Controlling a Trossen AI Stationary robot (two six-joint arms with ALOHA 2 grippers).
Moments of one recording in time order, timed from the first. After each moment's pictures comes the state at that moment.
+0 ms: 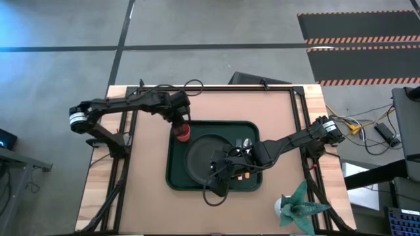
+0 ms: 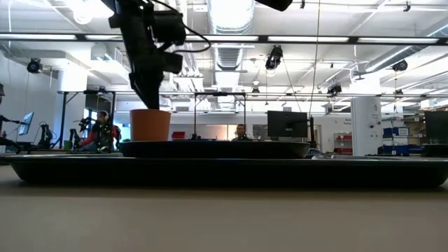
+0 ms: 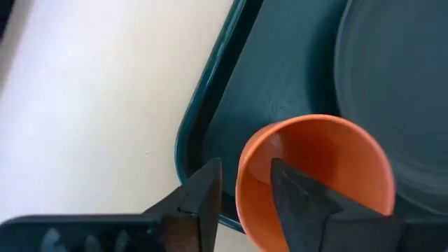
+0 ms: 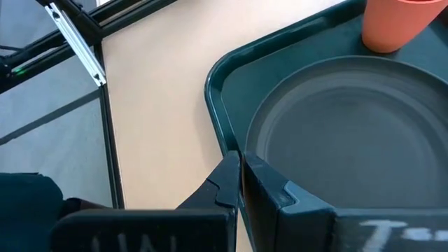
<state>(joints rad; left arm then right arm) 0.38 1.46 1.13 -0.88 -0.02 -0.02 0.36 1.84 1.72 -0.71 0.18 0.69</state>
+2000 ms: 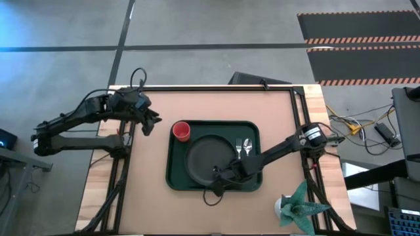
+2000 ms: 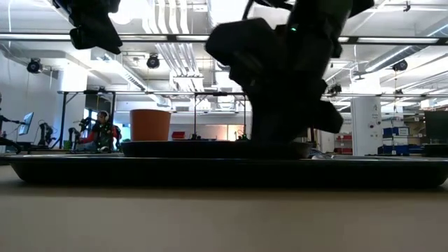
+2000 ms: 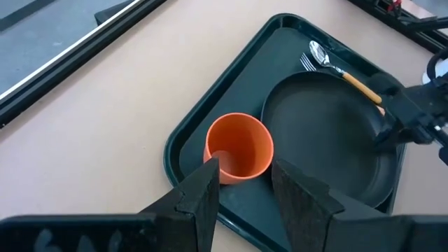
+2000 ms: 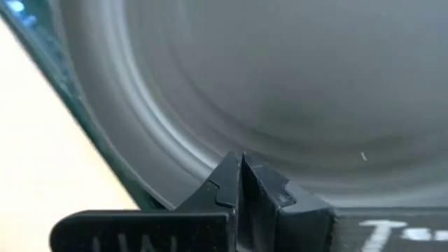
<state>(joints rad) 0.37 0.77 0.99 -0.94 0.03 -0.28 0.35 2.02 1.36 -0.49 0.12 1.10</state>
